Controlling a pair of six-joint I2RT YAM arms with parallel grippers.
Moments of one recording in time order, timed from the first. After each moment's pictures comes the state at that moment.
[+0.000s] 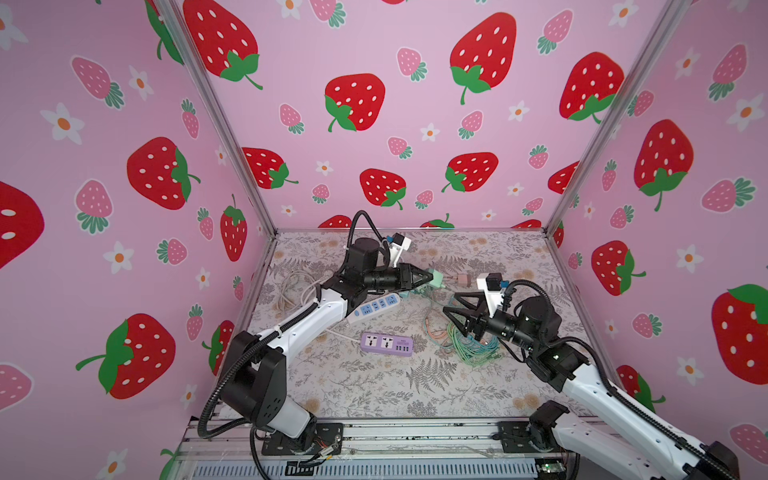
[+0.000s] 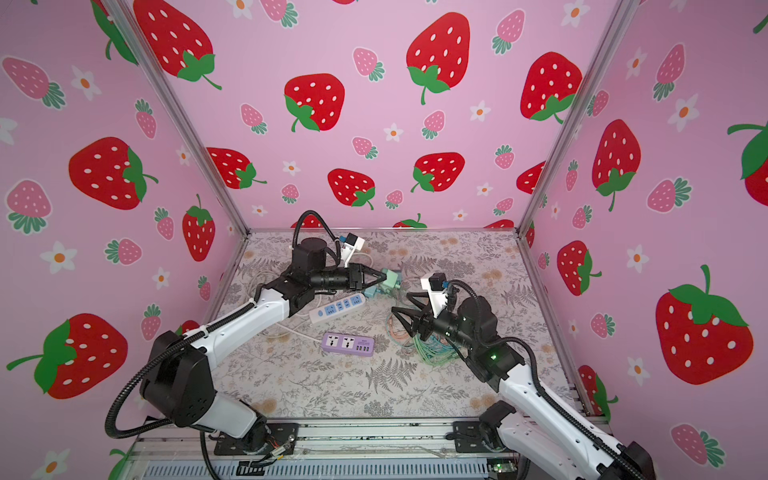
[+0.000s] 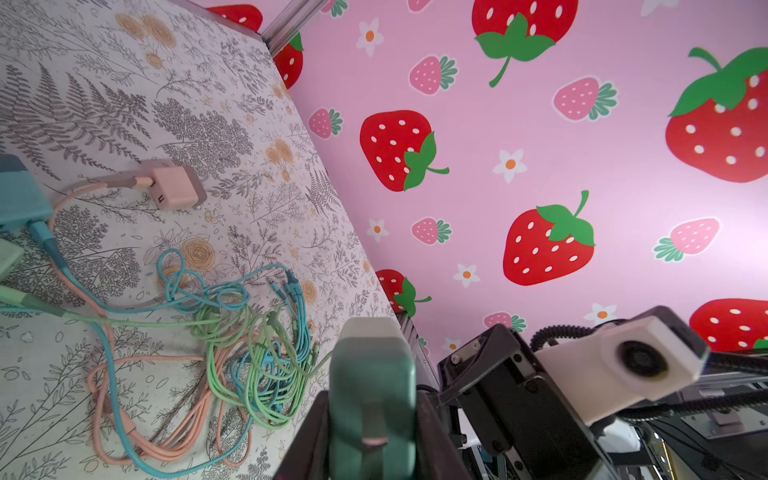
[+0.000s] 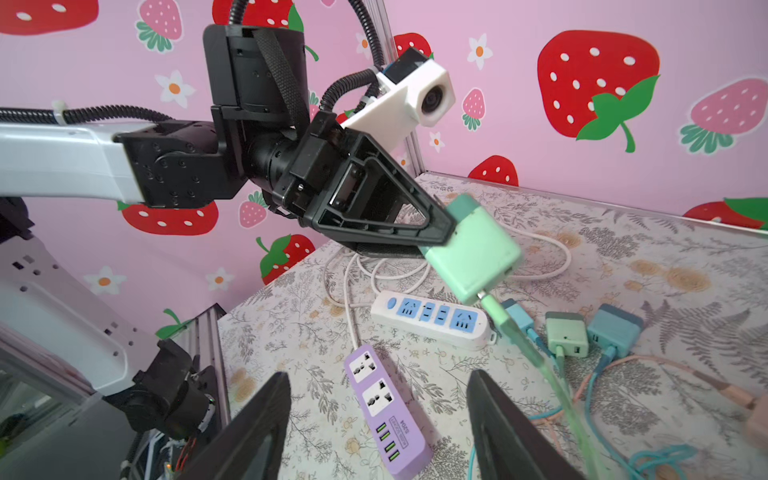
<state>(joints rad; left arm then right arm) -0.50 1.52 1.13 0.07 0.81 -0.76 0.68 0.83 0.54 0.22 -0.44 0.33</state>
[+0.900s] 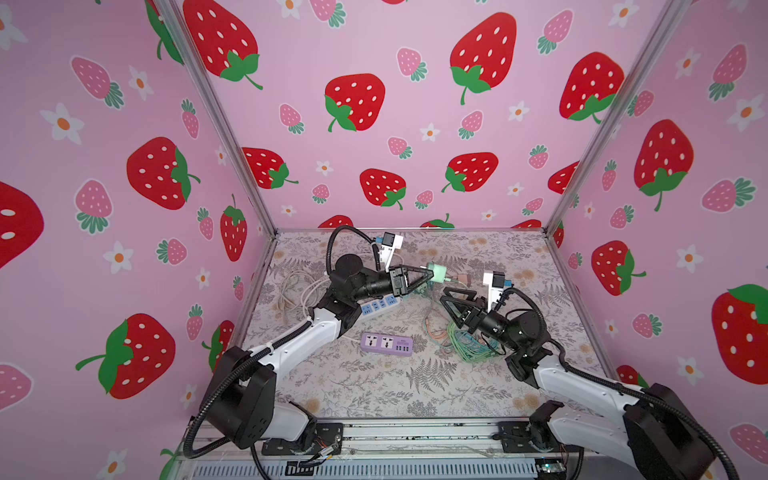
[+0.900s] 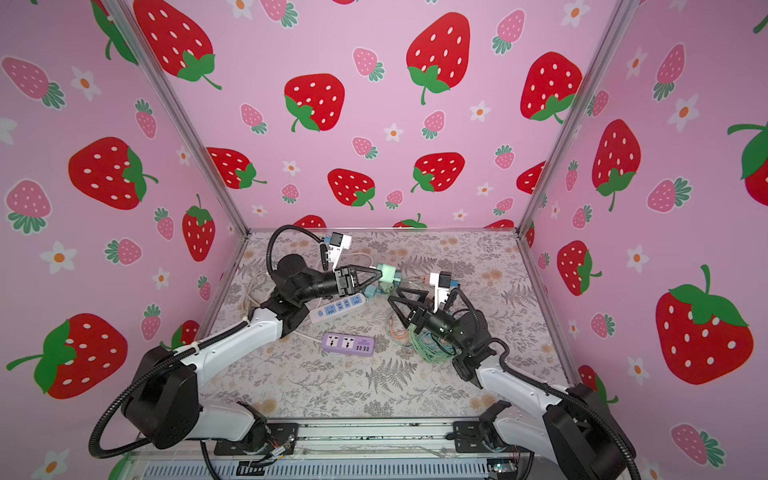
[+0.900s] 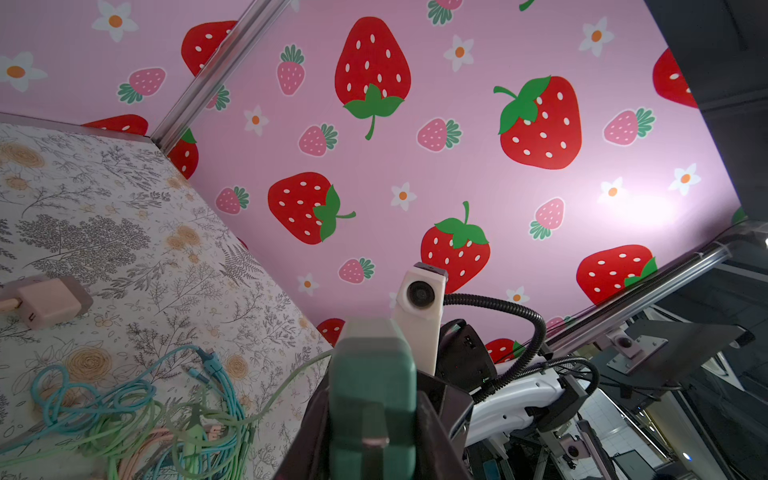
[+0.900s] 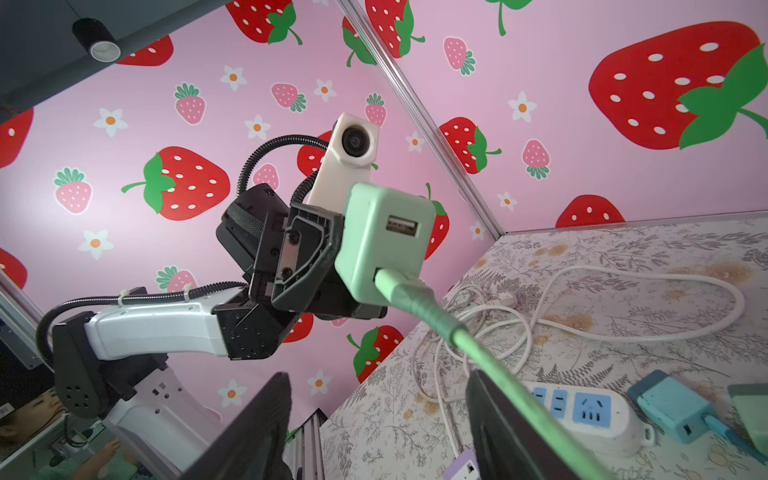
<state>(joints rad) -0.52 1.41 0.92 0.62 0.86 -0.92 0.68 1.13 0.40 1.05 -0.47 0.79</state>
